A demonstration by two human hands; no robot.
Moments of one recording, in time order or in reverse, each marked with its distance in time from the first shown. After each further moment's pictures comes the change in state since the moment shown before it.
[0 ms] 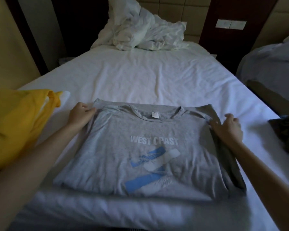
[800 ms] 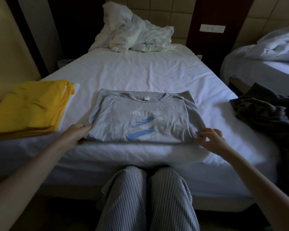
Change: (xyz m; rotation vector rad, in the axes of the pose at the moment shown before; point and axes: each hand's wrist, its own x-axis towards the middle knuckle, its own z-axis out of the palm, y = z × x) left_hand -0.170 -0.038 -0.079 -0.314 -0.325 -0.320; right_hand -0.164 0.079 -0.059 -0.011 -0.183 -0.389
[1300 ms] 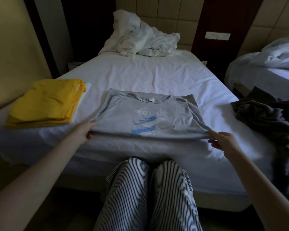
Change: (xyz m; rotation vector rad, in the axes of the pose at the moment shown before) left_hand -0.018 -0.014 -0.002 -0.400 0.053 -0.111; right_hand -0.028 -0.012 -0.022 0.875 0.130 0.539
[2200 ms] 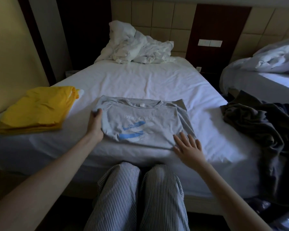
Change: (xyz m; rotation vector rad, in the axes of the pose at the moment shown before) left_hand -0.030 0.008 0.090 -0.404 -0.116 0.417; right_hand -0.013 0.048 0.038 -1.230 -0.142 -0.674
